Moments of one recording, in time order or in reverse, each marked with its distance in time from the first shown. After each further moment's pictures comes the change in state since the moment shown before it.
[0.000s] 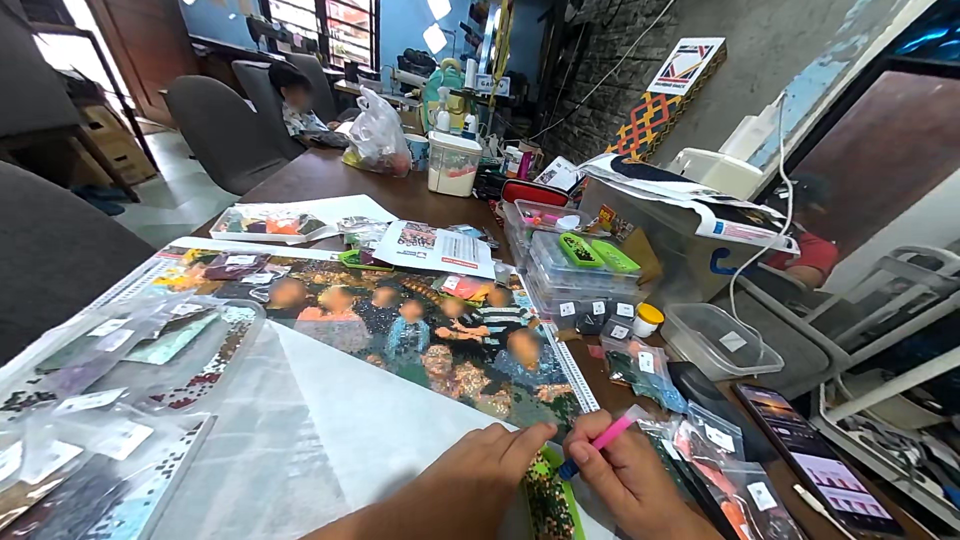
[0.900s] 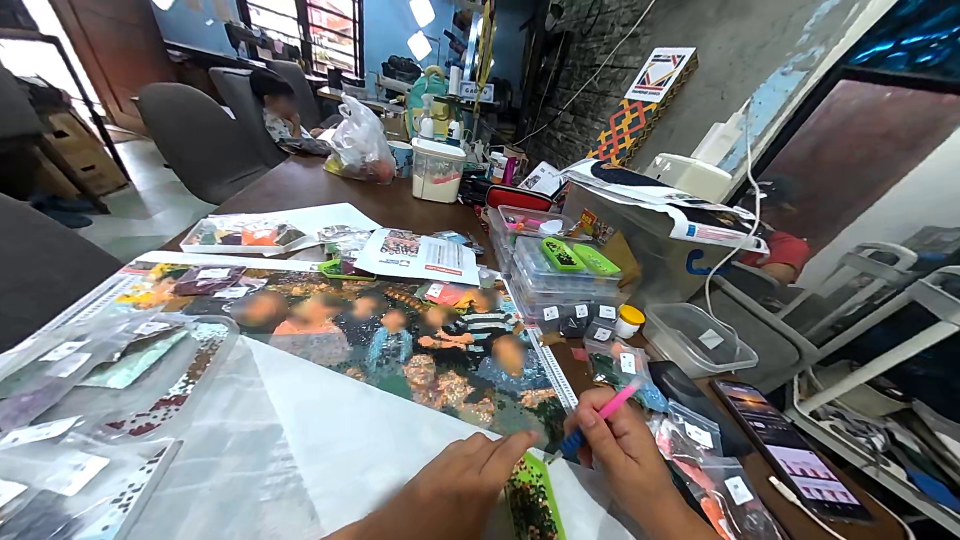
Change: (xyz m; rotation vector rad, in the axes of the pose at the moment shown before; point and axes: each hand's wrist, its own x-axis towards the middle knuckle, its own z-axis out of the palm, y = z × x) left_hand 0.001 0.001 -0.001 -0.008 -0.012 -0.014; right_hand 0.002 0.004 -0.011 0.135 0.205 0.206
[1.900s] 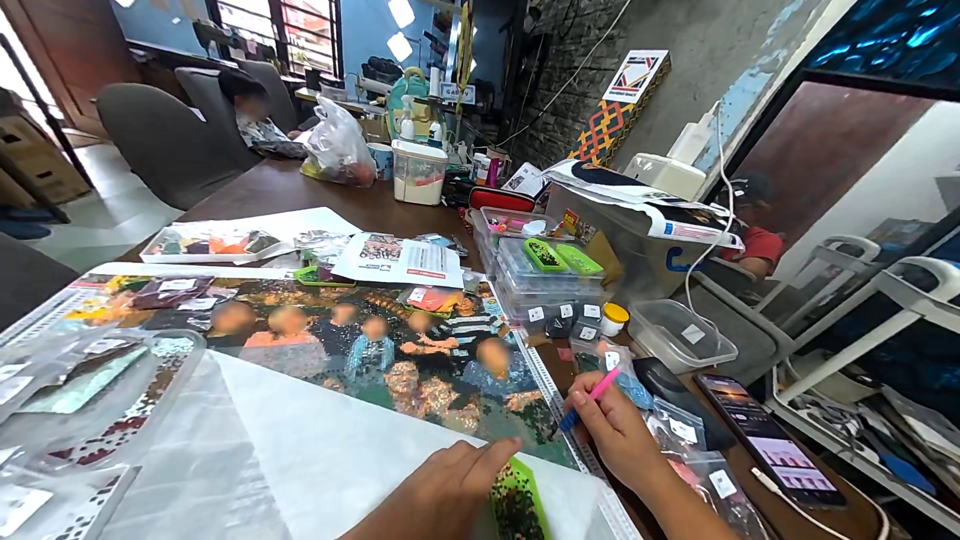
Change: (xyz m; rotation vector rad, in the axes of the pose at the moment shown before) left_hand -0.003 -0.001 -0.001 -0.040 -0.021 -0.023; right_hand 0.008 0.016 -0.025 -0.174 -0.008 0.182
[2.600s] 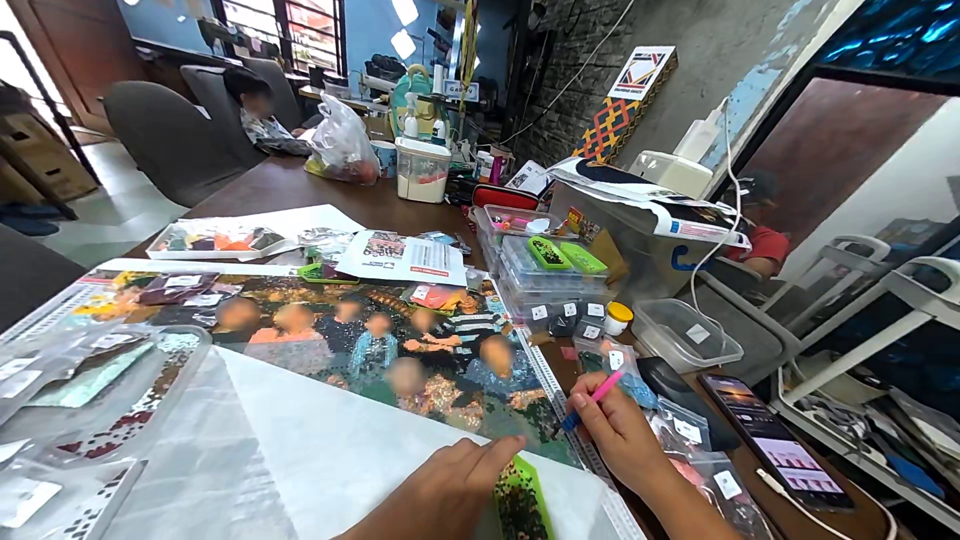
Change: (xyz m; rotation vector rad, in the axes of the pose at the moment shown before) left_hand 0.000 0.002 -0.002 -0.002 -0.007 -0.004; right_hand -0.001 0.001 0.001 -0.088 -0.006 -0.061
